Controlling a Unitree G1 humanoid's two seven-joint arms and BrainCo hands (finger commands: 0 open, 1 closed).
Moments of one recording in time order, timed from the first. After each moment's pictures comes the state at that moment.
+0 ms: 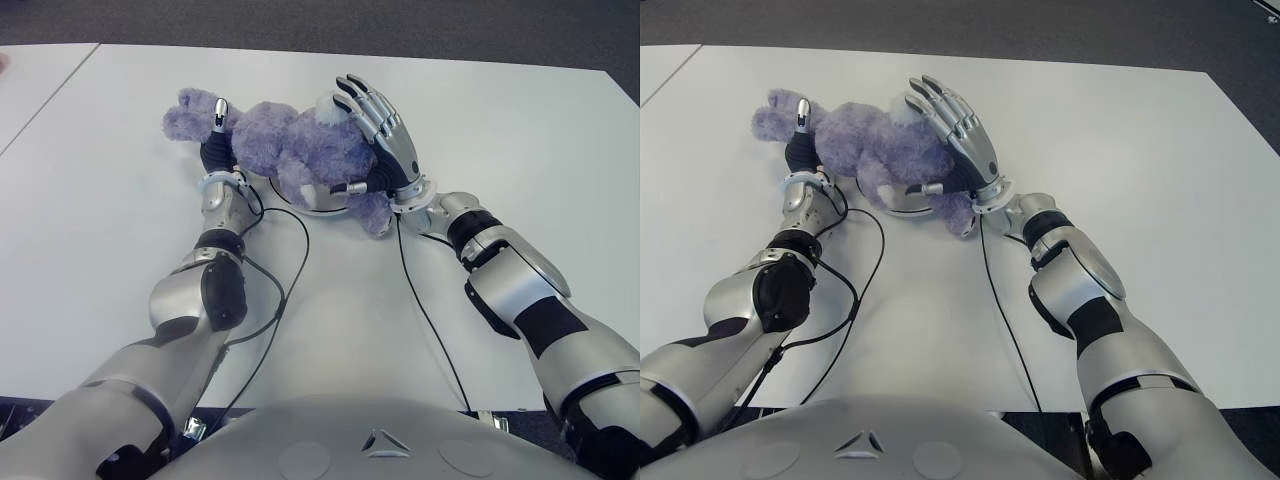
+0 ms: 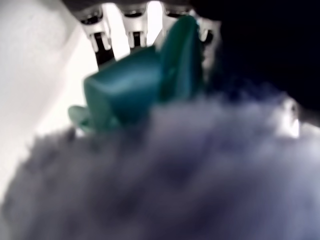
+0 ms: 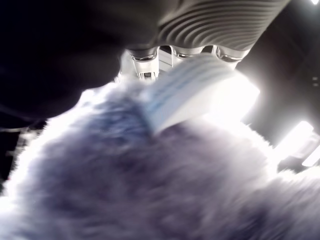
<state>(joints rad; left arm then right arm) -0.78 0.02 0.59 1.23 -0.21 -0.41 -0.05 -0.96 -0.30 0.76 1.26 -1.01 -0.97 -1.41</state>
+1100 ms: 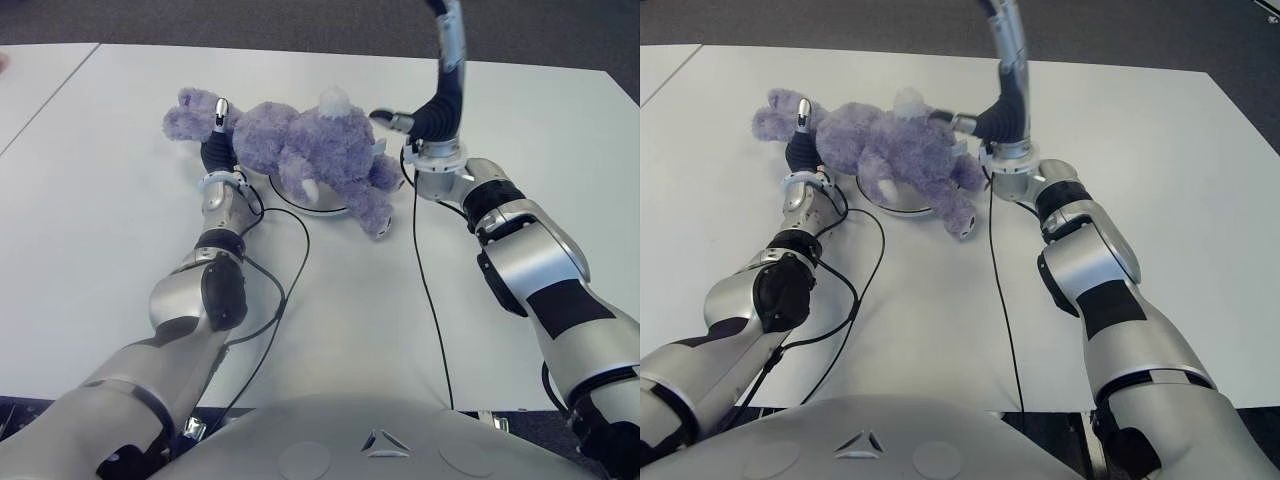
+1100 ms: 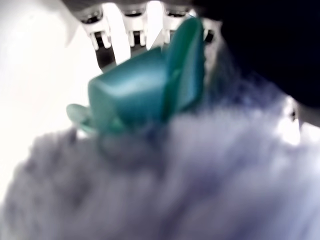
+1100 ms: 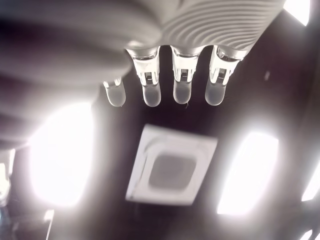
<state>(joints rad) -0.78 0.02 0.59 1.23 -0.21 -0.41 -0.05 -1.07 -0.34 0.52 1.25 -0.78 -1.28 -1.38</state>
